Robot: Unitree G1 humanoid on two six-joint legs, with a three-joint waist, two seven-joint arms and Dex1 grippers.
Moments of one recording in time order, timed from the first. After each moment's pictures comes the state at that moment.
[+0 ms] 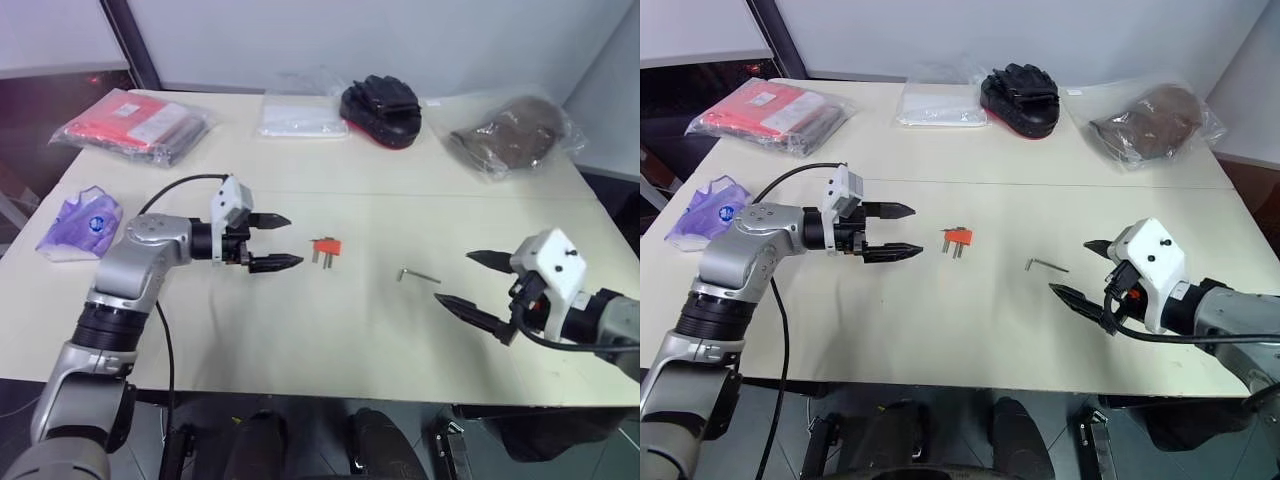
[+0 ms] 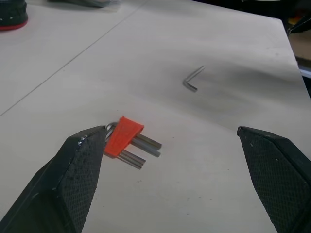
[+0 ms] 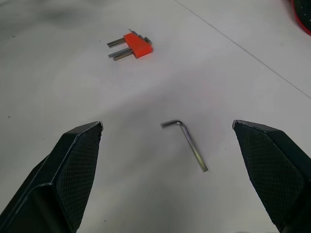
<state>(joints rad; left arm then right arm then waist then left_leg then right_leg) -0.63 0.62 -0.10 0.09 -0.42 0.48 -1.18 0.09 -0.93 -0.47 -0.76 0.68 0.88 0.67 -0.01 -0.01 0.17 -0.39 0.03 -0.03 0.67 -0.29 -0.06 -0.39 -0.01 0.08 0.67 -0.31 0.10</state>
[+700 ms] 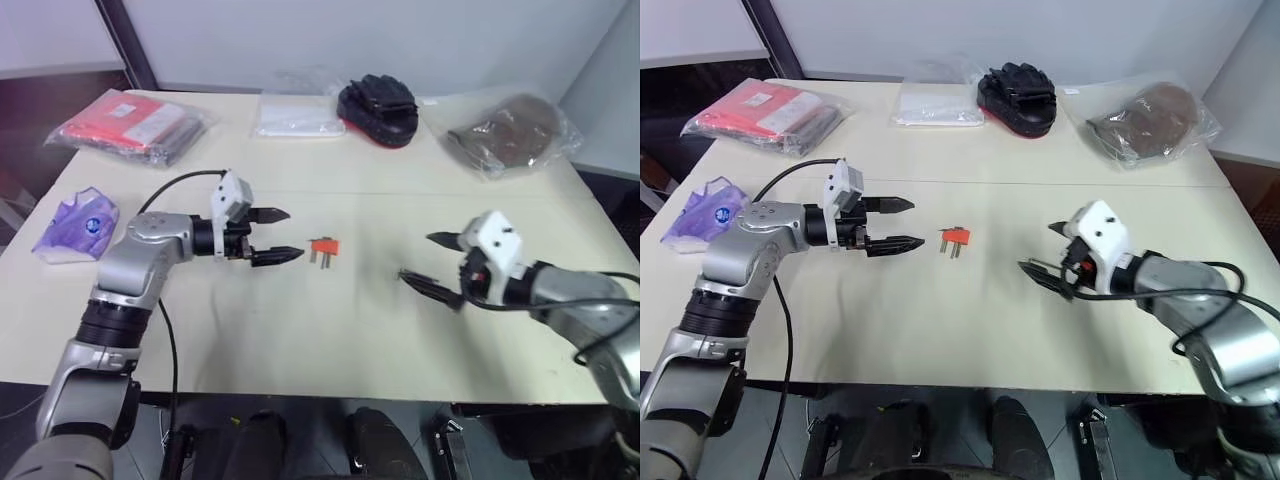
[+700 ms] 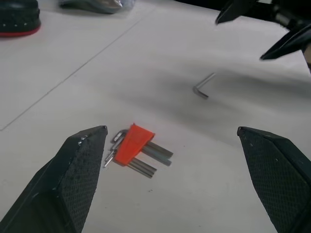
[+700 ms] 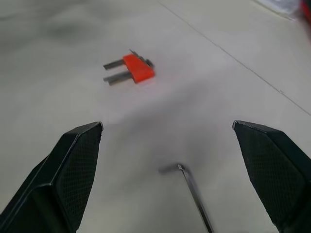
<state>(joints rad) -0.64 0.60 -0.09 0.12 -0.42 0.47 -1.14 -0.26 -0.80 -0.03 -0.43 0.47 0.70 0.67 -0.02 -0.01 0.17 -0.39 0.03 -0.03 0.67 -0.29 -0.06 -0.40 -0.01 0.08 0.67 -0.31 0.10</state>
